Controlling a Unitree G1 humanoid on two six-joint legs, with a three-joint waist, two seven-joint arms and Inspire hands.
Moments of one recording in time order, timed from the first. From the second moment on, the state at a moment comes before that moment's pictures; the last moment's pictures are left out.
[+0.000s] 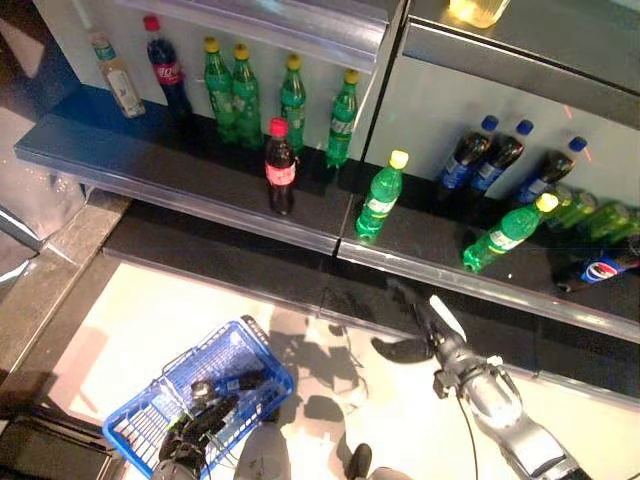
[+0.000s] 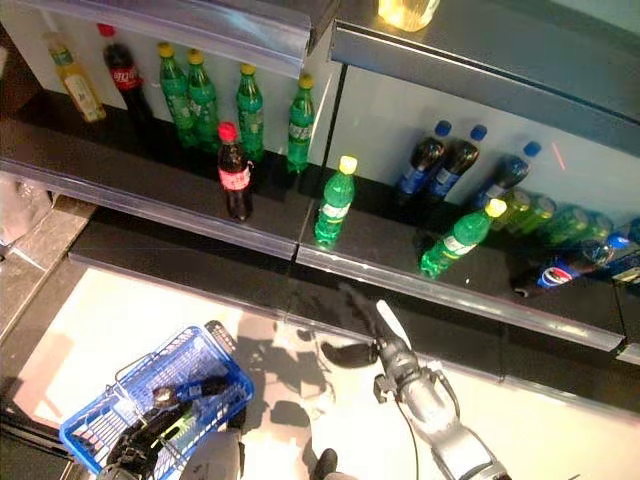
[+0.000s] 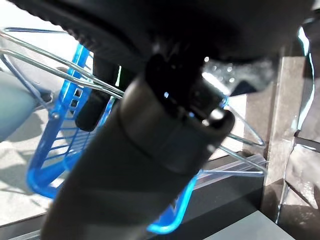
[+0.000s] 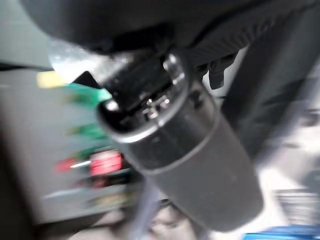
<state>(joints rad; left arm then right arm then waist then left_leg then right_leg) 0.08 0.27 0.03 0.97 -0.89 -0.14 0.02 0.03 -0.62 0.34 -0.20 0.17 0.00 -0.09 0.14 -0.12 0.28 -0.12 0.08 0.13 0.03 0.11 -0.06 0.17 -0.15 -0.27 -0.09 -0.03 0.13</state>
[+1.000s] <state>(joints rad) 0.08 0.20 0.01 1.04 -0.87 -0.14 -0.03 -0.24 -0.40 0.26 -0.01 0.23 -0.03 -0.89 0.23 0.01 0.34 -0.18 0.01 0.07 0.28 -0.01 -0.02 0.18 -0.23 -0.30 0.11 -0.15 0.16</state>
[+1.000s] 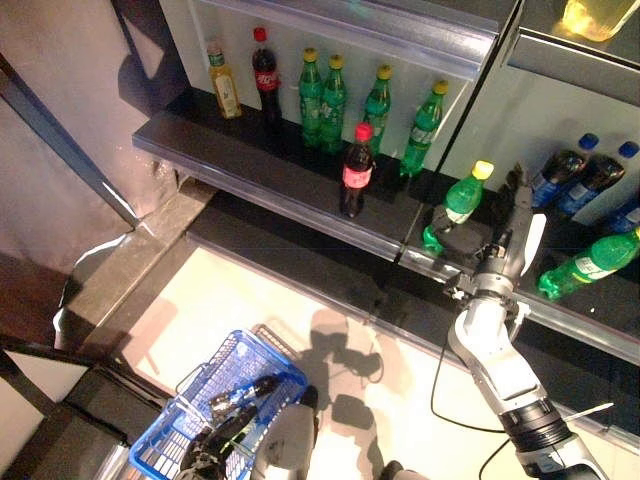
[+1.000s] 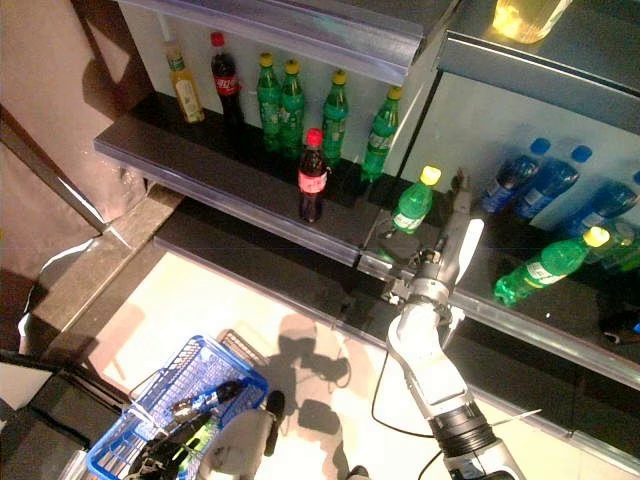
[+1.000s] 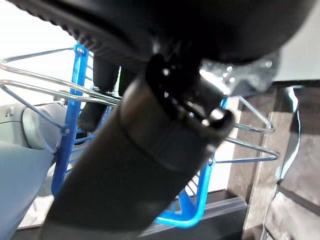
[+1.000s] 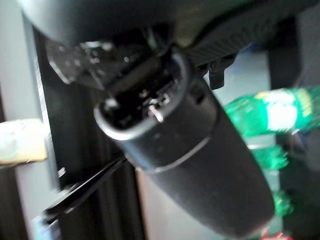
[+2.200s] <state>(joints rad) -0.05 0.26 -0.14 0.92 -1.02 -0.14 -0.05 -0.56 -0.39 0.26 0.17 0.22 0.01 -0.97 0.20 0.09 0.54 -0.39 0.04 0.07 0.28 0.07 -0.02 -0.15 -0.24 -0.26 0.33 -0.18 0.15</state>
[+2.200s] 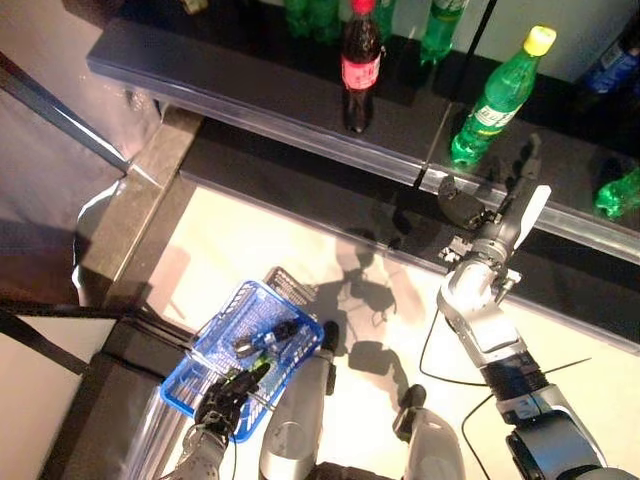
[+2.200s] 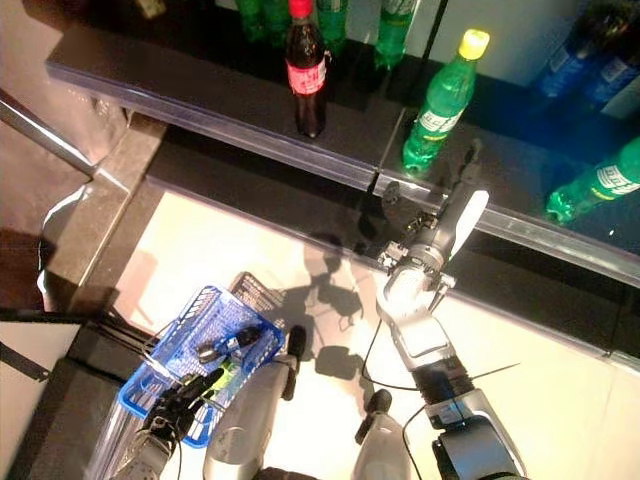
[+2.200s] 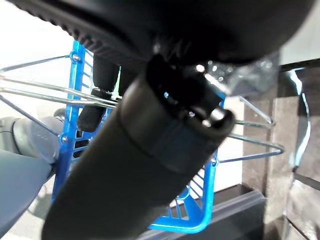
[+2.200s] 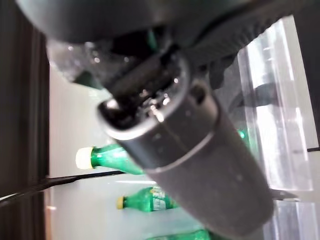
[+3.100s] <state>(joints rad) -0.16 0.33 -0.19 0.84 -1.05 -0.17 0.03 -0.88 -0.40 0.22 0.25 0.42 -0.02 -1.01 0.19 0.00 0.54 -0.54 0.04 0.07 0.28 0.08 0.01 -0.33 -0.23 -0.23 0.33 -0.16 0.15</state>
